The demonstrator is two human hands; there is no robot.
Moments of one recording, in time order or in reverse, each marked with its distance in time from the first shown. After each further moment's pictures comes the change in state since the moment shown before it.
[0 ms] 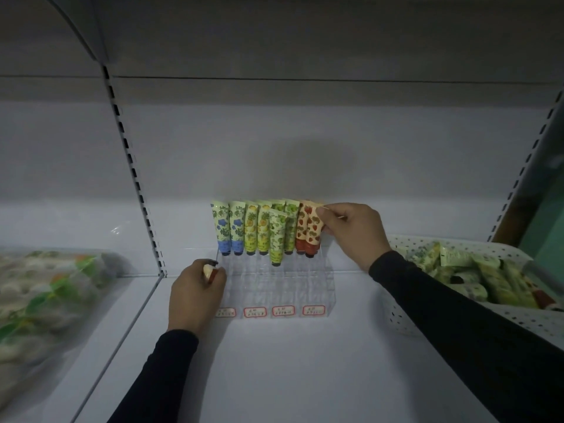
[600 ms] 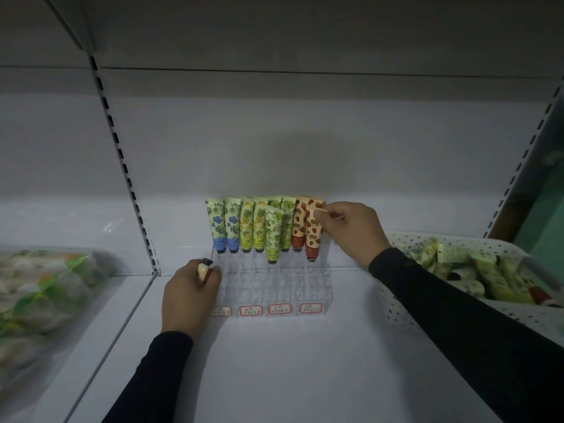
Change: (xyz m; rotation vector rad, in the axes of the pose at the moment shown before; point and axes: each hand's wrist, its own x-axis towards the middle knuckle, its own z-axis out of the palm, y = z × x) left_hand -0.001 -0.002 0.002 0.019 0.018 0.022; right_hand 0.001 0.006 -0.002 -0.081 -0.044 -0.001
